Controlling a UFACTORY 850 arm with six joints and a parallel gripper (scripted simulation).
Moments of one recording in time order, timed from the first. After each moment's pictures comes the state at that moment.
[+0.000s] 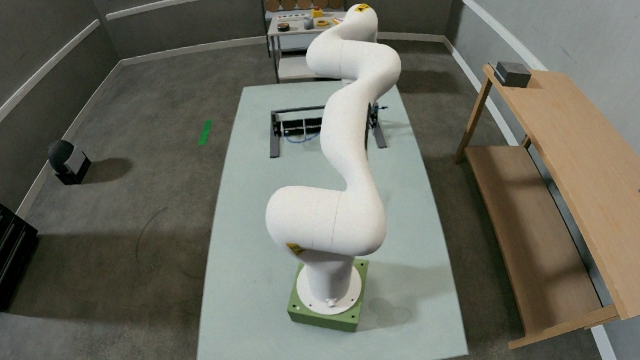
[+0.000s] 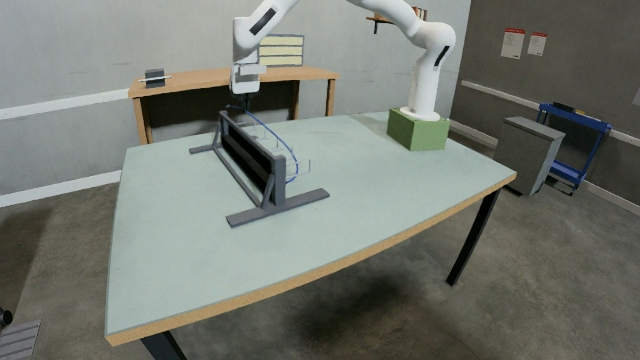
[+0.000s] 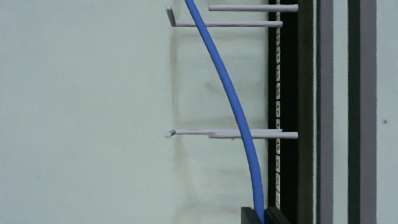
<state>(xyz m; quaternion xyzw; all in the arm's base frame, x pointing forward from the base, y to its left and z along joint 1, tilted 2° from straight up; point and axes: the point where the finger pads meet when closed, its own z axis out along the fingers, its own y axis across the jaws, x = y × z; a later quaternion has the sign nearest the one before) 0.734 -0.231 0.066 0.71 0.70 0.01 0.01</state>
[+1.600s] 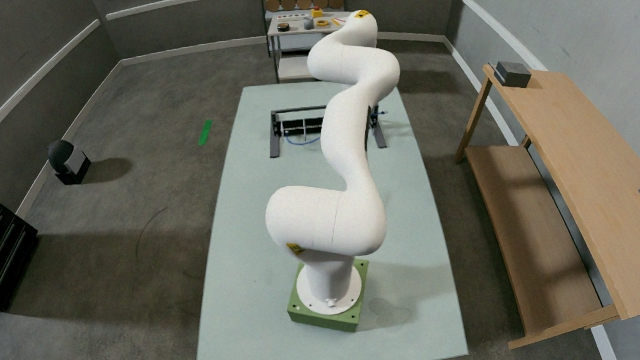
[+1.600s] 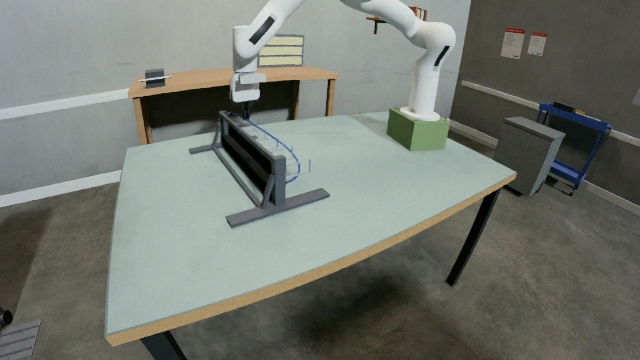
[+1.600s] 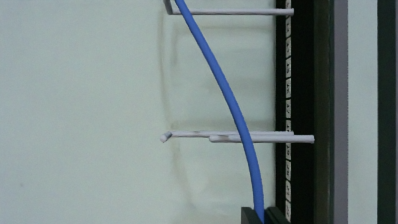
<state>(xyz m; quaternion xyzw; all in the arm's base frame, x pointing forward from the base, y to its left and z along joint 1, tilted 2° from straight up) 0.735 -0.231 0.037 0.71 0.70 0.01 0.01</state>
